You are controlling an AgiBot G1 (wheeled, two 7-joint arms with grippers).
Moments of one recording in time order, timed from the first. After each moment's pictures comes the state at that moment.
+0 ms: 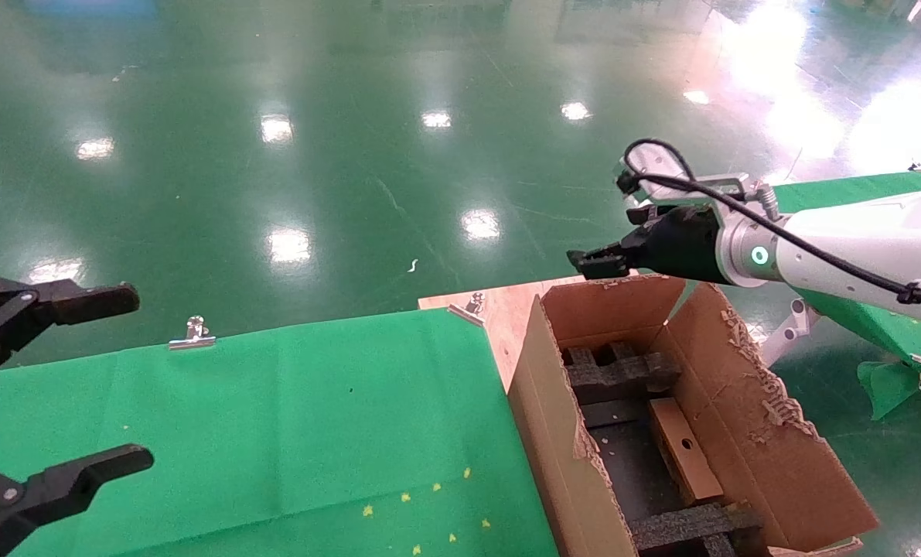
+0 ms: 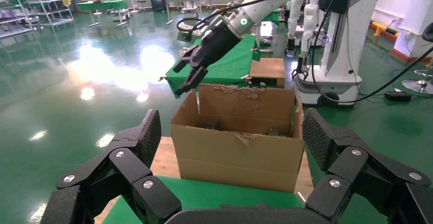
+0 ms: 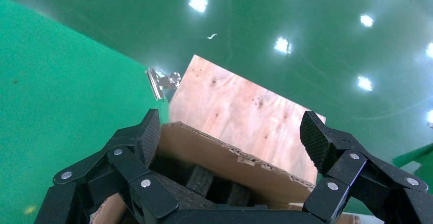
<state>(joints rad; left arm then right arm) -1.08 0.57 0.36 -1.24 0.65 1.45 -0.14 1.81 -0.51 -1.48 1.37 -1.81 -0.63 1.46</state>
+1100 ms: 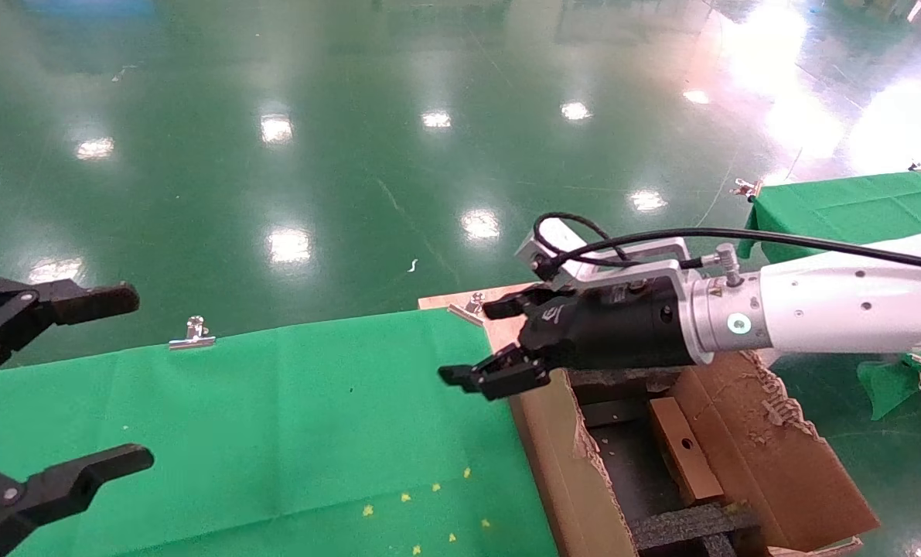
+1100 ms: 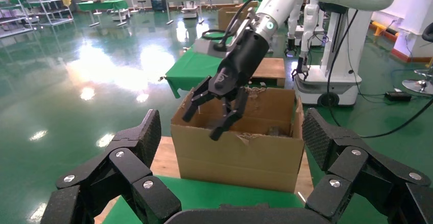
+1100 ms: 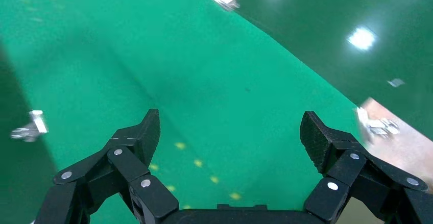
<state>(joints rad) -1.08 0.57 0.36 -1.24 0.65 1.45 -0.14 1.41 -0.56 -0.83 1.32 -1.23 -1.10 0.77</state>
